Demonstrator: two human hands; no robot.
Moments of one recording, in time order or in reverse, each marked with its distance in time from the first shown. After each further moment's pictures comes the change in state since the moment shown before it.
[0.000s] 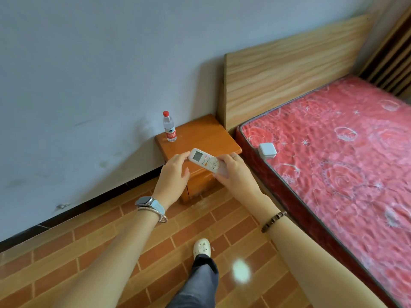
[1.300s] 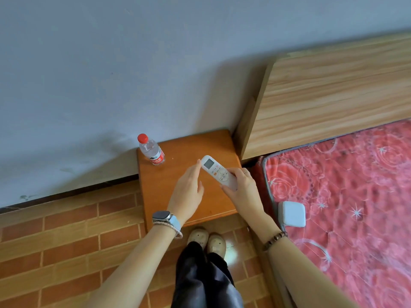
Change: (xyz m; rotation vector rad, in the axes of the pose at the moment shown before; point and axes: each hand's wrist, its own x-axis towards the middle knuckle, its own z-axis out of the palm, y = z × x) left_hand 0.364 -0.132 0.208 0.041 -0.058 -0.356; right_hand 0.399 0.249 0.104 0.182 -0.267 0.120
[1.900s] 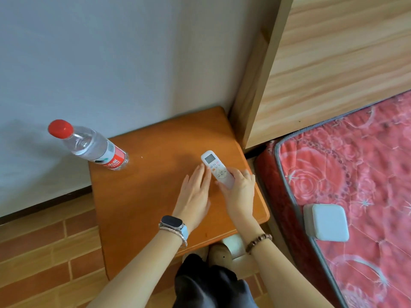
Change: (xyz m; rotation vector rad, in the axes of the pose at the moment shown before) left_hand 0.085 -0.127 0.193 0.434 -0.269 0.170; right_hand 0.099 0.154 0.162 -0.008 0.269 0.286
